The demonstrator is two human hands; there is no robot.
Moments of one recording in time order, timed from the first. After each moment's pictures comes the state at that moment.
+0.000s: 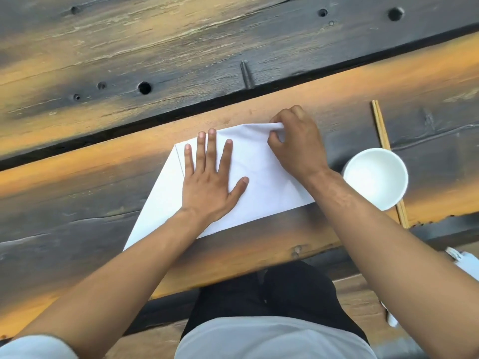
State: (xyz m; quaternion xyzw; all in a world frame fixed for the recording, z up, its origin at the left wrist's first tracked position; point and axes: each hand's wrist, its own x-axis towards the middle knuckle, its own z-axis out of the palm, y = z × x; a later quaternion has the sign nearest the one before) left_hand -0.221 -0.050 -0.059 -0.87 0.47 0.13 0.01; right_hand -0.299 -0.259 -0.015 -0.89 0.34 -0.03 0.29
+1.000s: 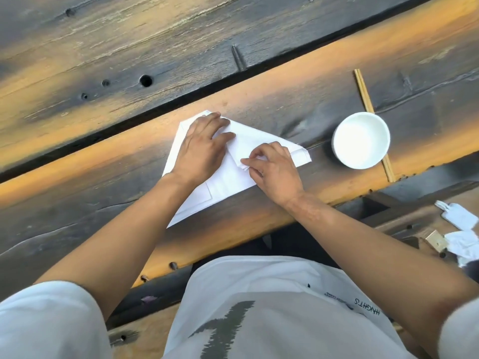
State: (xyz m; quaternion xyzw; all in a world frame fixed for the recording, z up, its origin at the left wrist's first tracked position) left_hand -0.165 -0.048 -0.028 -0.76 0.61 0.11 -0.17; right_hand -0.360 -0.159 -0.024 -0.93 0.24 -0.06 0.27
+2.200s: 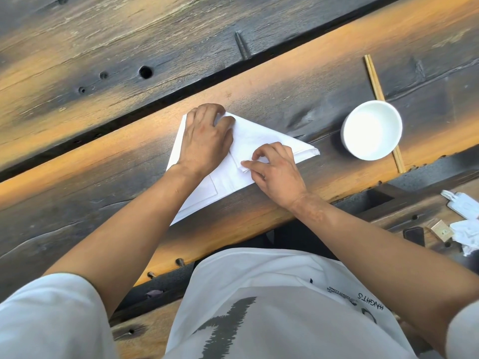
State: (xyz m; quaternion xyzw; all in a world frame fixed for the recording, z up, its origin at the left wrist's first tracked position) left_hand -0.167 -0.057 -0.021 -0.82 0.55 0.08 -0.12; right_hand -0.366 -0.143 -0.032 -0.94 0.21 -0.06 0.27
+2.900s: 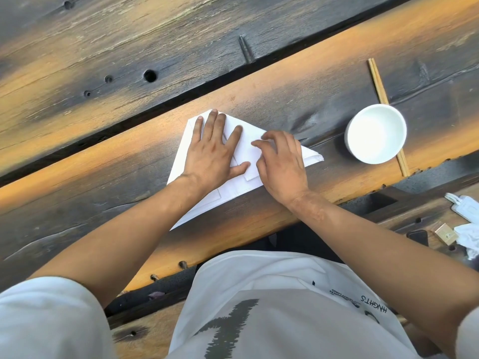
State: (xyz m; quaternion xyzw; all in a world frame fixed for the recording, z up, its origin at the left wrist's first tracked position) left_hand -0.181 -0.047 -0.013 -0.80 0.57 0.16 0.10; right_hand -0.346 -0.143 -0.013 -0.92 0.31 -0.09 0.21
